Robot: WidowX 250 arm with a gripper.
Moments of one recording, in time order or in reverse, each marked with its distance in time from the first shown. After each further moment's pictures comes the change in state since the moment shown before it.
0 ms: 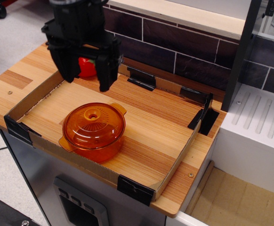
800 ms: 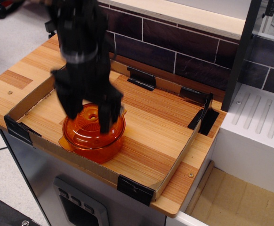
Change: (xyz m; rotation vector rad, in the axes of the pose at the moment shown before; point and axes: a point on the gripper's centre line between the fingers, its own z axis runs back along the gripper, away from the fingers) arm -0.026 -0.007 -0.055 0.071 0.010 -0.056
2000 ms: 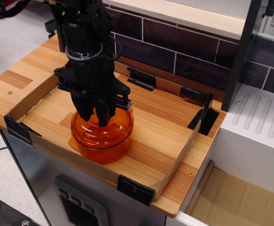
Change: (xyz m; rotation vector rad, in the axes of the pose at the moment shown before) arm 0.012 -0.003 0.006 -0.022 -0.011 0.075
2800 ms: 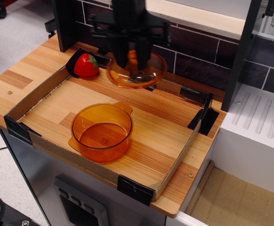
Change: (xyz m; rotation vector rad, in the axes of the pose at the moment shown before) arm 0.079 -0.025 0.036 -0.036 -0.027 0.163
